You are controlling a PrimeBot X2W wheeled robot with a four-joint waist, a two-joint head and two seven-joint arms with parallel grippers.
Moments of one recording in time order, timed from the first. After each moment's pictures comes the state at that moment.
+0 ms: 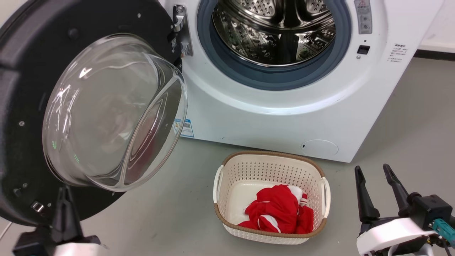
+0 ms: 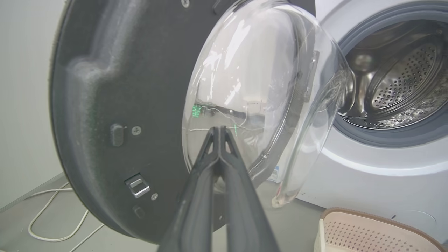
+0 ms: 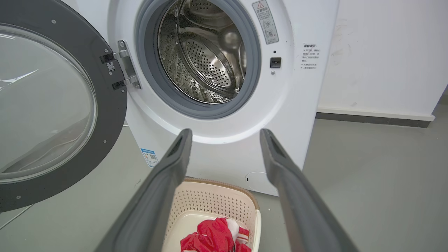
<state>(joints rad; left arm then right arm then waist) 0.09 0.14 0.18 0.02 -0.20 0.03 -0.26 0.02 -0.05 -0.04 0.05 0.11 0.13 -0.15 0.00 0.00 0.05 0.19</state>
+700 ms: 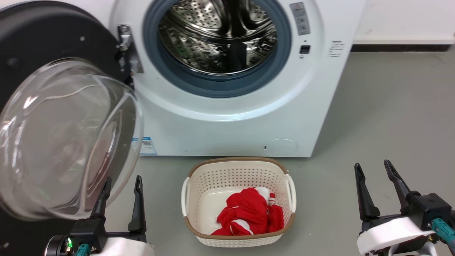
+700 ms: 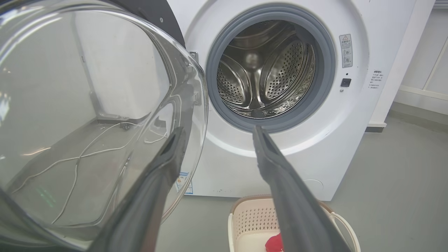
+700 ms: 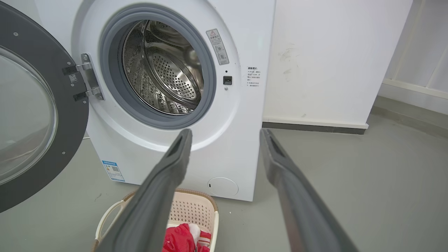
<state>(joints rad) 0.07 0.08 0.01 0.03 -0.12 -0.02 -0.26 0.03 -0.05 -0.03 0.00 0.05 0.13 -0.14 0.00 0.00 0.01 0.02</state>
